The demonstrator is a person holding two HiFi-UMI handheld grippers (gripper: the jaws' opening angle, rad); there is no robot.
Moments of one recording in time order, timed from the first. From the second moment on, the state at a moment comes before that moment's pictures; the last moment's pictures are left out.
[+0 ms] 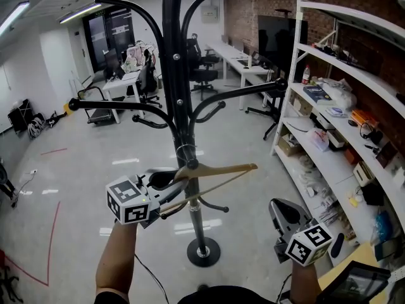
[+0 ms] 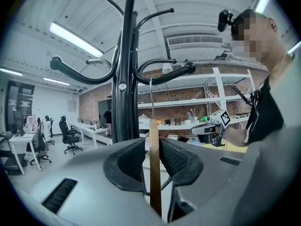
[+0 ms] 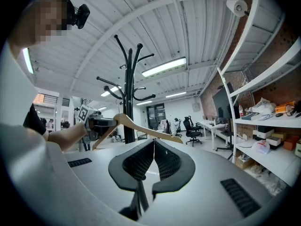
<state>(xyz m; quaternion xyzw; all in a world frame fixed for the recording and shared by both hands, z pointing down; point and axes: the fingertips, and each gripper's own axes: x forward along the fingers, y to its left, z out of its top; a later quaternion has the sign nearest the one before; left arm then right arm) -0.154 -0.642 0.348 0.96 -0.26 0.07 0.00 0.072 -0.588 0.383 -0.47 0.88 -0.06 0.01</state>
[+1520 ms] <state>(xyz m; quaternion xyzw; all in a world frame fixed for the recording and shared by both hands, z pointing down) -0.131 -0.362 0.379 0.88 -0.46 -0.12 0.05 0.078 -0.455 0.418 -0.33 0.94 -0.09 0.00</state>
